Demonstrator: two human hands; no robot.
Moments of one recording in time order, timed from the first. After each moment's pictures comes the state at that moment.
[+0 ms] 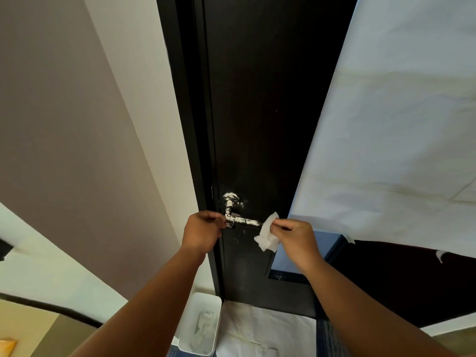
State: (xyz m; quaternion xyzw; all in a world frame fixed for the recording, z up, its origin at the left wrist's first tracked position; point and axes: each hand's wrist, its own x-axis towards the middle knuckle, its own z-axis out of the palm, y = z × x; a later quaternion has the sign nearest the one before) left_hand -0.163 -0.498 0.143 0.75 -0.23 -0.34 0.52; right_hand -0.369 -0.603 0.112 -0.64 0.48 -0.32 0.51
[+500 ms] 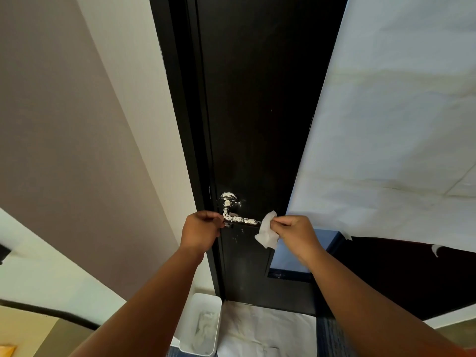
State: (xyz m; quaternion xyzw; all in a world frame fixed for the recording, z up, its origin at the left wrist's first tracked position) left_hand -0.161 -0.499 0.141 0.75 -0.23 -0.34 0.52; right_hand -0.372 -0.613 0.120 -0.64 0.48 -0.28 0.53
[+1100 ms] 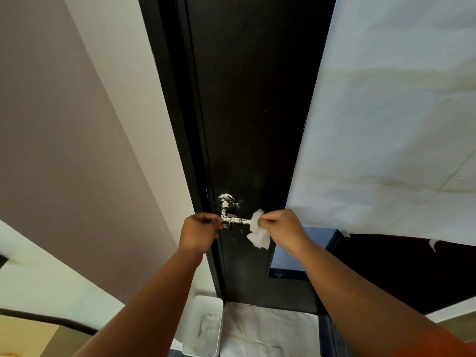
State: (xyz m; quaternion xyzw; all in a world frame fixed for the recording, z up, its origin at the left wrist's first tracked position) left_hand -0.158 -0.501 0.138 0.75 -0.22 -0.35 0.52; right_hand -0.351 -0.611 0.134 -0.71 0.46 -0.23 0.48
